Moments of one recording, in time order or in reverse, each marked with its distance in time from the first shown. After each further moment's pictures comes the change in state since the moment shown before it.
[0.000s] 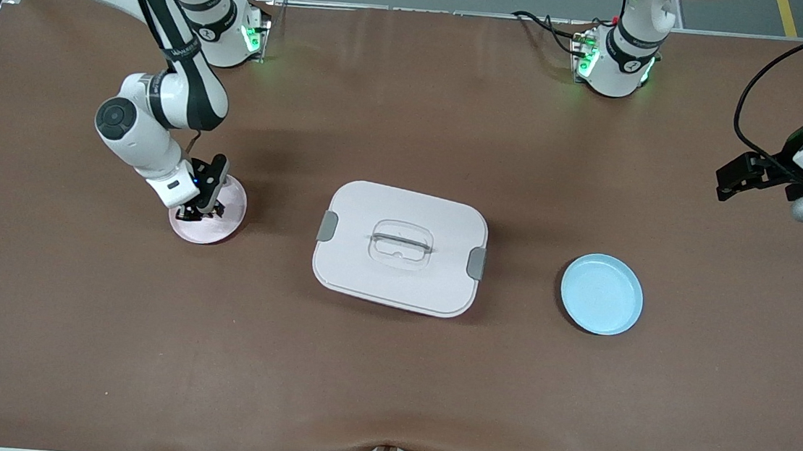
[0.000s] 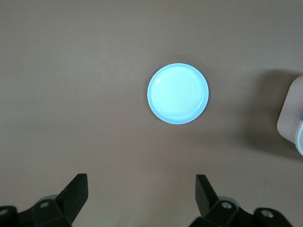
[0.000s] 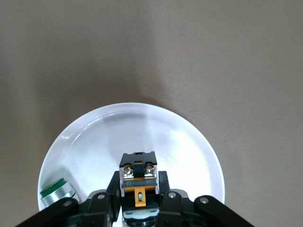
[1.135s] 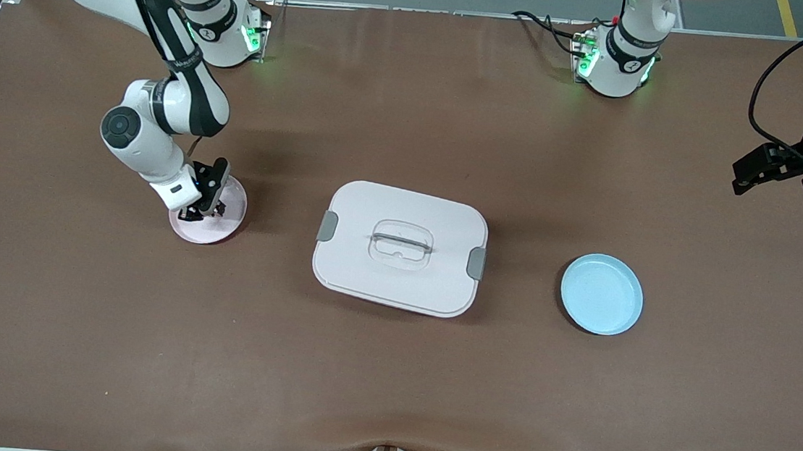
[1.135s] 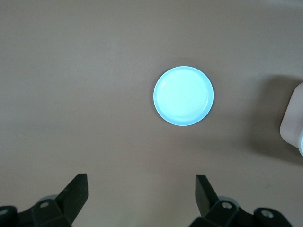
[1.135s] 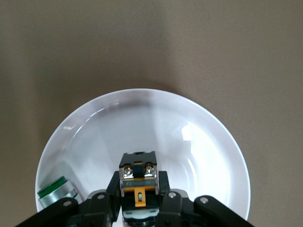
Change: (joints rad) left arm 0.020 -0.036 0.008 -0.026 0.000 0.014 0.000; right arm -0.012 0.038 0.000 -0.001 0.000 0.003 0.000
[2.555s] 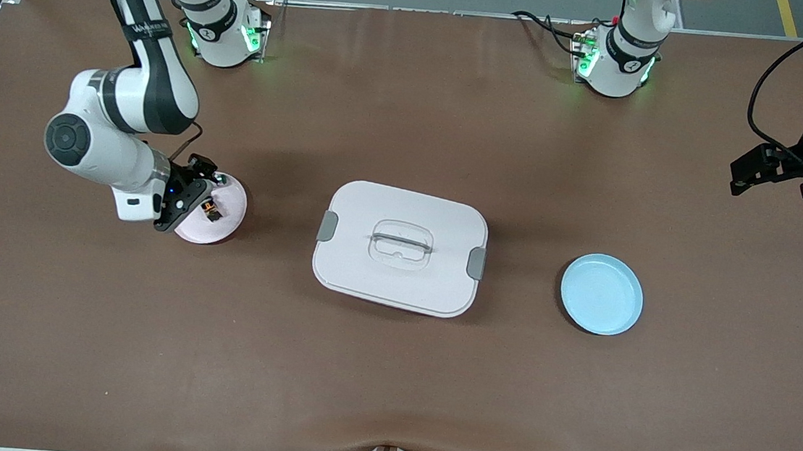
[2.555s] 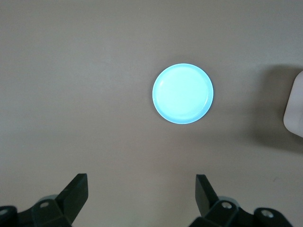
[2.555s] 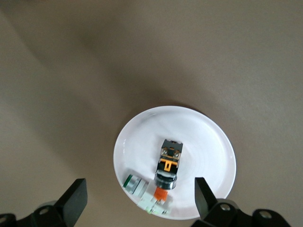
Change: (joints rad) left arm 0.004 -0.001 0.000 -0.016 0.000 0.013 0.080; right arm -0.005 -0.104 -0.002 0.327 0.000 -0.635 0.639
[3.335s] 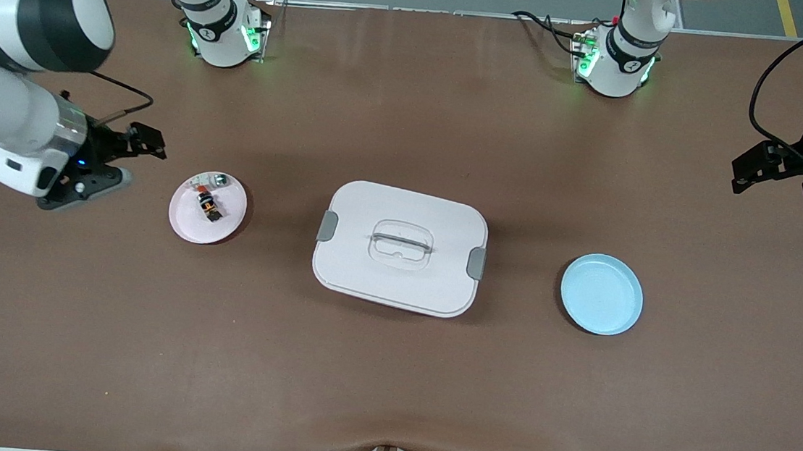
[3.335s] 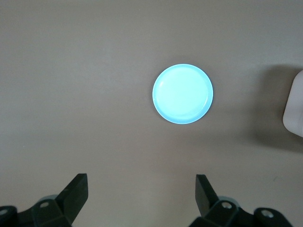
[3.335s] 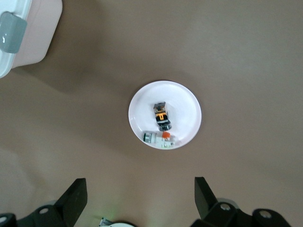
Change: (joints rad) left arm 0.000 -0.006 0.000 0.000 0.000 -0.002 0.003; right arm -0.031 -0.055 -0.002 0.457 -0.090 -0.541 0.465
